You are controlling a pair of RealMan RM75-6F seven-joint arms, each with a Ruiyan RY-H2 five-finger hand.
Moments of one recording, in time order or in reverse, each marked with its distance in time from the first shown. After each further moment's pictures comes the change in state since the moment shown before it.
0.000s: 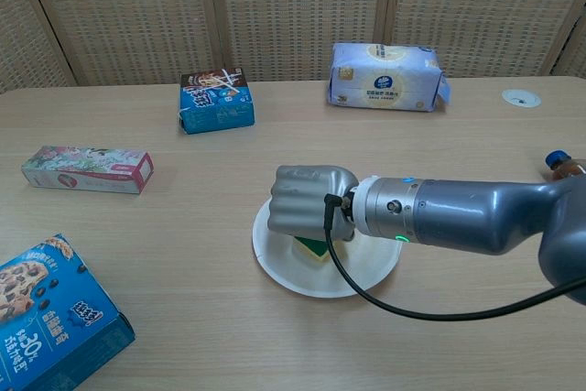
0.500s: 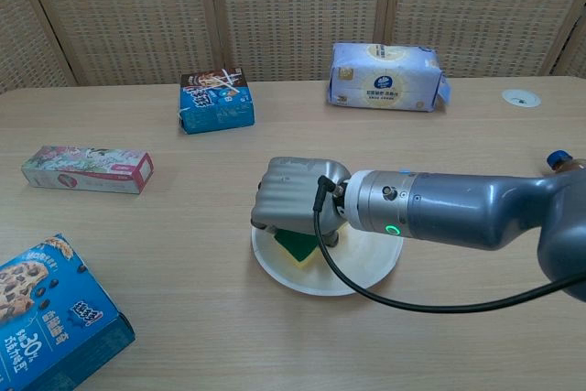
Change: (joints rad) left arm 0.006 -0.008 -0.005 -0.001 0.003 0.016 0.017; right arm 0.004 0.015 0.029 -0.041 -0.027 0.020 0.211
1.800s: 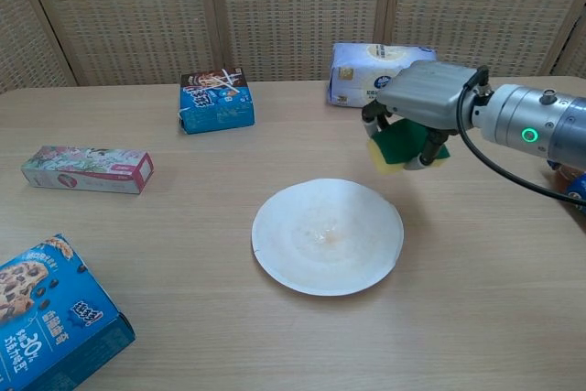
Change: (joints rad) left arm 0.030 0.004 0.006 -0.021 0.068 0.053 0.008; right arm -0.199 0.229 0.040 -0.011 -0.022 0.236 0.419
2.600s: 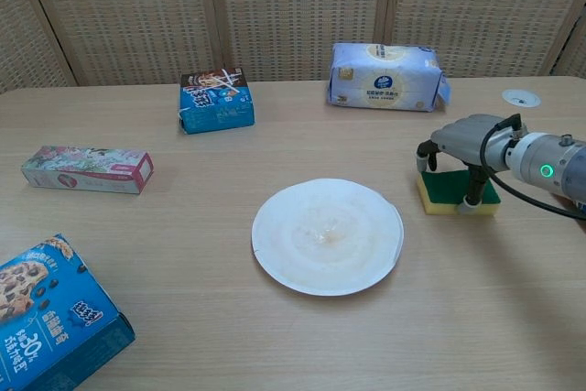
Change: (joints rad) left arm 0.022 0.007 0.002 -0.004 0.039 0.039 -0.011; right arm -0.084 -0.131 0.036 0.227 0.239 -0.189 0.040
